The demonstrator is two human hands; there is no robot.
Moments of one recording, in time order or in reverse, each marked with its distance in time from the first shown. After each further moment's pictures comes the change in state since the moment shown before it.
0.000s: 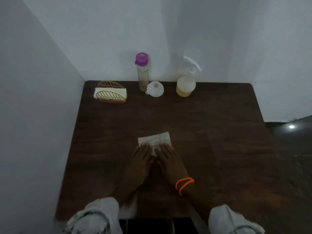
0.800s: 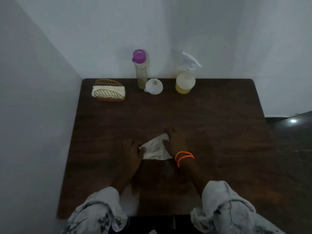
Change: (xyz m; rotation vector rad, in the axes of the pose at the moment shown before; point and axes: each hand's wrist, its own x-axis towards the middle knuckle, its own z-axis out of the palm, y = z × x) left_hand 0.022 -0.016 -0.029 -0.140 0.139 -0.370; right_hand 0.075 0.019 -0.052 0.150 -0.015 0.368
